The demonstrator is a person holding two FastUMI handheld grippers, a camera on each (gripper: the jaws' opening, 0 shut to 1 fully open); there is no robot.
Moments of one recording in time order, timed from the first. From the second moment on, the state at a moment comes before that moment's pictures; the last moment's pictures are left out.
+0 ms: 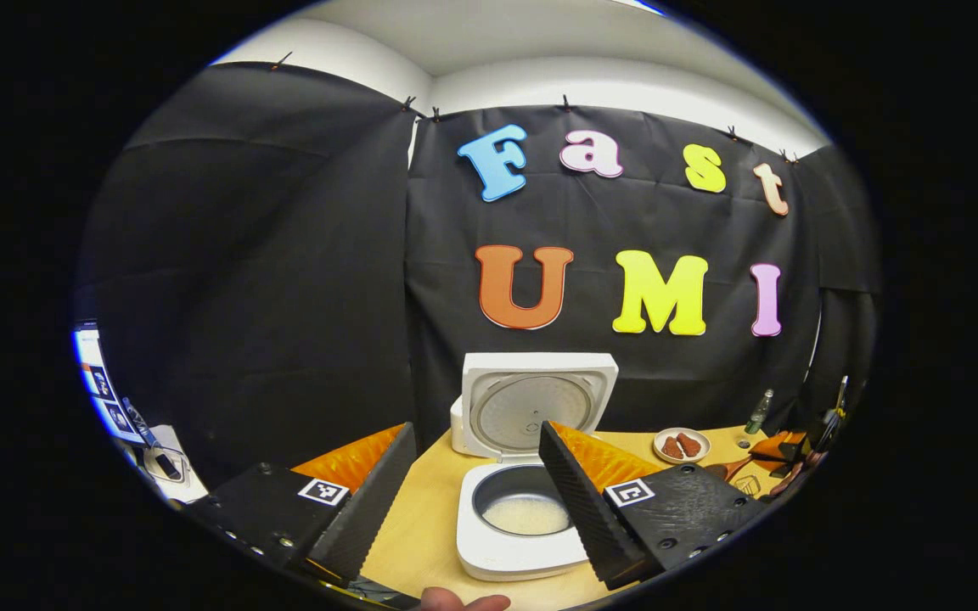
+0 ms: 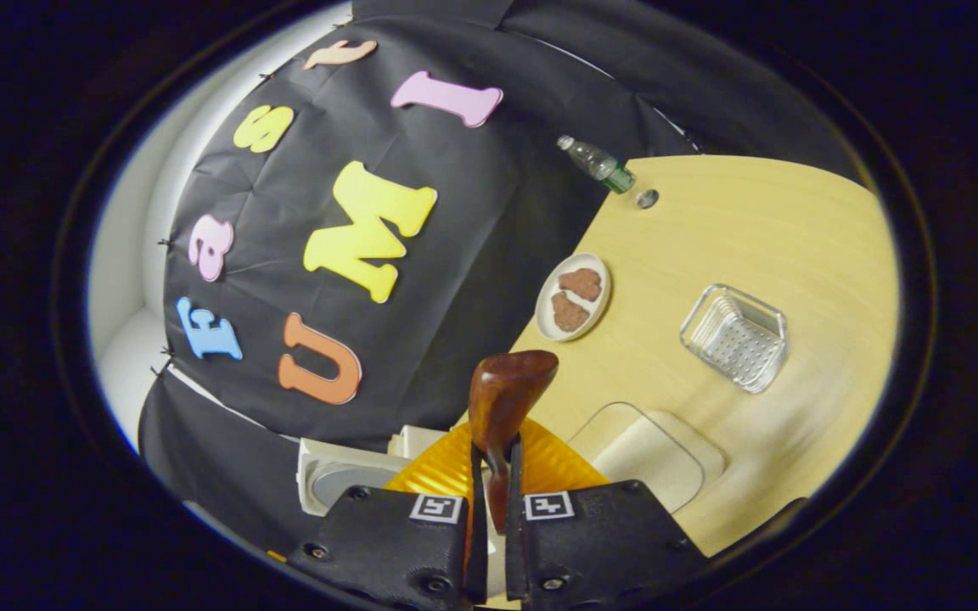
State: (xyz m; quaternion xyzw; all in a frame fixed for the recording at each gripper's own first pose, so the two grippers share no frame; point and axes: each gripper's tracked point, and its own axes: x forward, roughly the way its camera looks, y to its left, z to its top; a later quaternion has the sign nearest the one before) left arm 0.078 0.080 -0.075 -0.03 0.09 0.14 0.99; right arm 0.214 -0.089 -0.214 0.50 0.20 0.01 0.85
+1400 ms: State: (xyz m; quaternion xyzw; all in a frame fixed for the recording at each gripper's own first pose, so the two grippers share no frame) left arm 0.013 0.165 -0.092 -0.03 0.09 0.19 0.98; right arm 0.295 0.210 -0.225 0.07 0.21 0.16 0.96
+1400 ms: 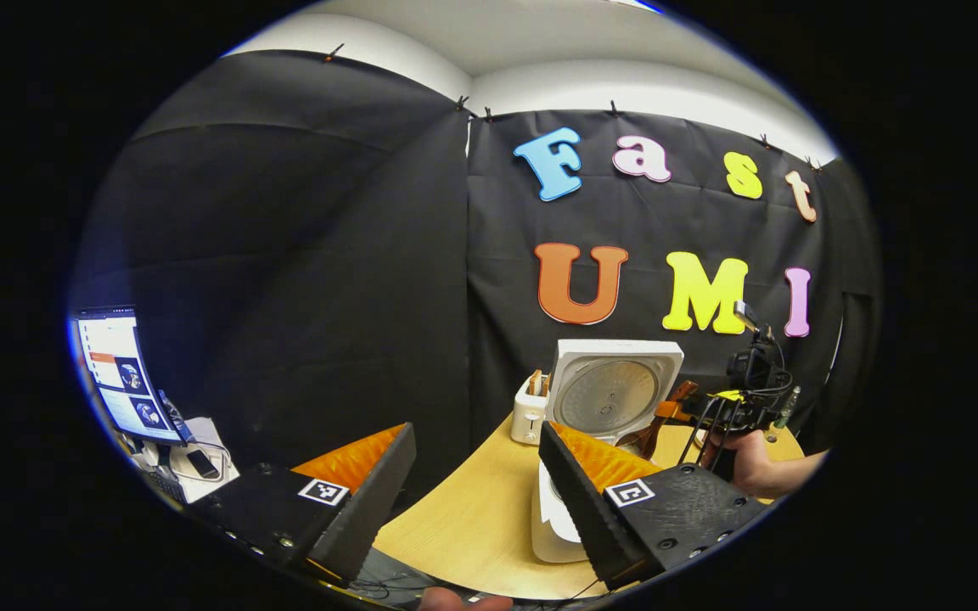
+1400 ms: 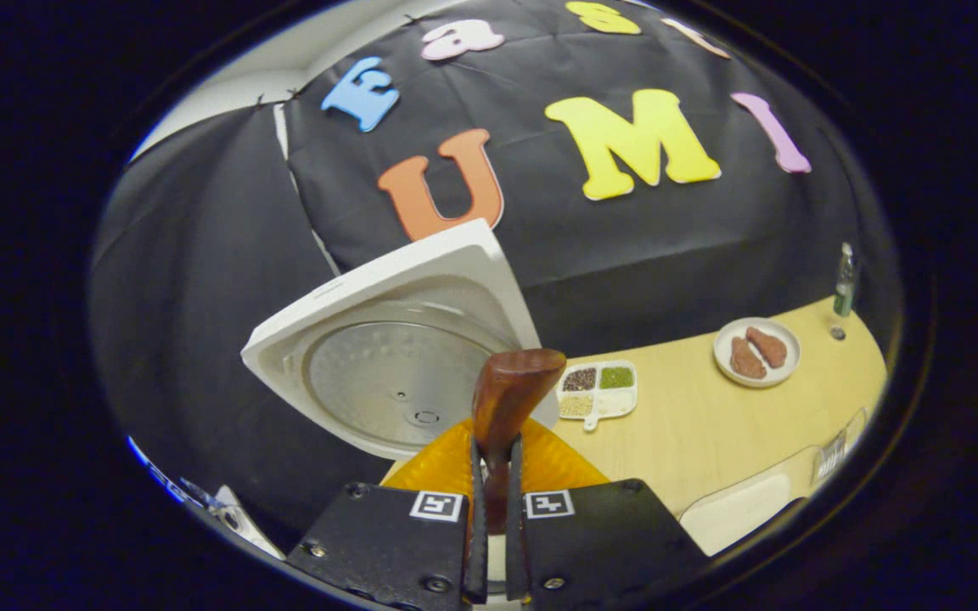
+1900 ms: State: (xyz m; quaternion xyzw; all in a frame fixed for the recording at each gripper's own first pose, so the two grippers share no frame) left arm 0.014 0.167 -0.095 -0.03 0.09 0.19 0.98; right arm 0.273 0.258 -0.200 -0.15 0.13 0.25 0.95
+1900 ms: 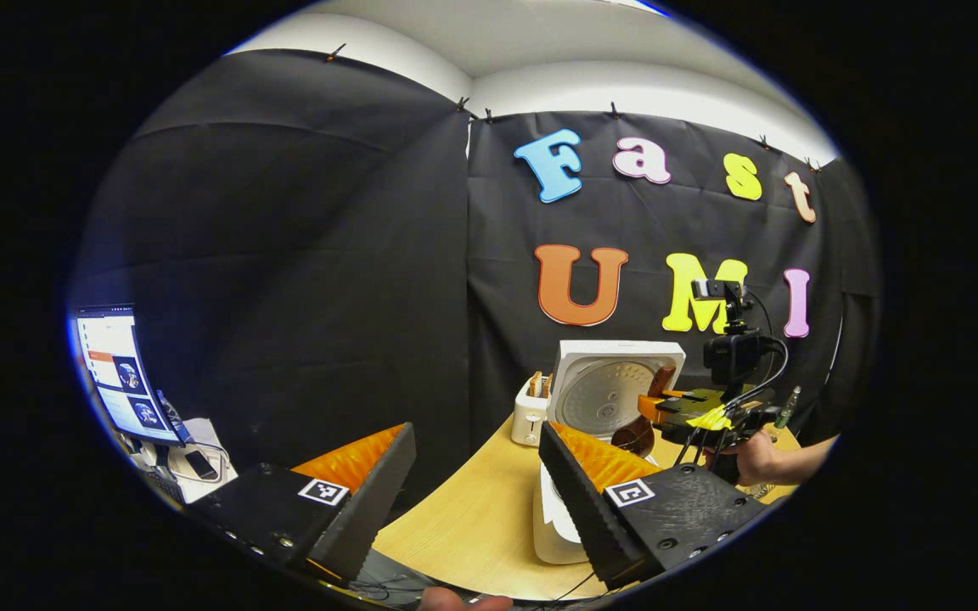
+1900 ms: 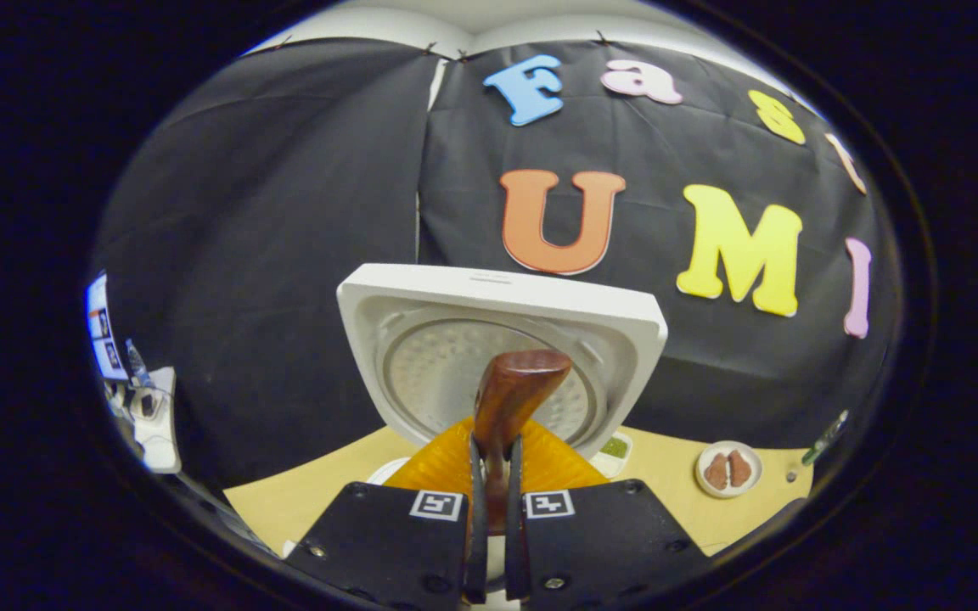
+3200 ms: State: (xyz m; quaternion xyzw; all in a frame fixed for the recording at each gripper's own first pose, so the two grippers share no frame) left arm 0.046 0.111 -0.078 -0.03 0.06 0.14 0.99; right arm 0.204 0.175 -0.084 0.03 0.10 0.26 0.96
